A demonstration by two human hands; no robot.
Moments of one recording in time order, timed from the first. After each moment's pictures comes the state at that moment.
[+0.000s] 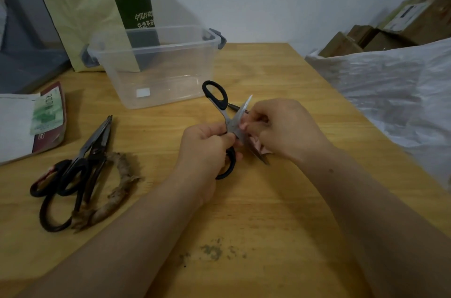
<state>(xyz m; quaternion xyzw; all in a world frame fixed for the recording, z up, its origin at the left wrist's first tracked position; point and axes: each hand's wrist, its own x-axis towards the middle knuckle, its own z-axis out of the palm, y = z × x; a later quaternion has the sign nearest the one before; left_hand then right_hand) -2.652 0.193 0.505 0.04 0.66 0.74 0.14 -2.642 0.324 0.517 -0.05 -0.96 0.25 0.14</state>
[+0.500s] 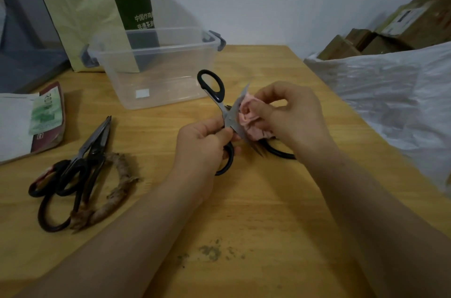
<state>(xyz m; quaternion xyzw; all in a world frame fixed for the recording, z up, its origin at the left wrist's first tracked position) -2.656 0.192 0.501 0.06 0.64 0.76 0.10 -2.646 0.327 0.516 -0.11 -0.83 0.49 0.24</state>
